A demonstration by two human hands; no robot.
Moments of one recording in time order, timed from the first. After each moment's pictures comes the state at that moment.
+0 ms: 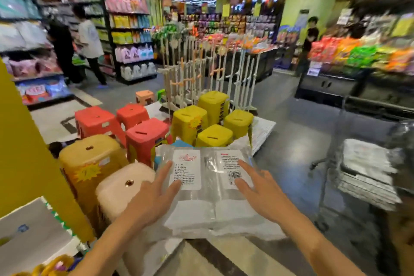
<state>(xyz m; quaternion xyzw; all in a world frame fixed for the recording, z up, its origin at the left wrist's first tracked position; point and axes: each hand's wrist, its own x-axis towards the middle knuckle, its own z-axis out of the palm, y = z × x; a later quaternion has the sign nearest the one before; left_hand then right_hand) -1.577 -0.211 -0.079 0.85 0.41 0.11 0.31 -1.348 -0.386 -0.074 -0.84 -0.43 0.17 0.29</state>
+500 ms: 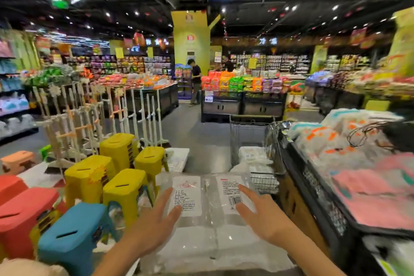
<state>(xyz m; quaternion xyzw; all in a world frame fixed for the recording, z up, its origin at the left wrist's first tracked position) -1.406 -0.342 -0.039 0.93 0.16 0.02 0.33 -1.291 -0.608 -0.026 -0.92 -0.22 0.10 0.30</state>
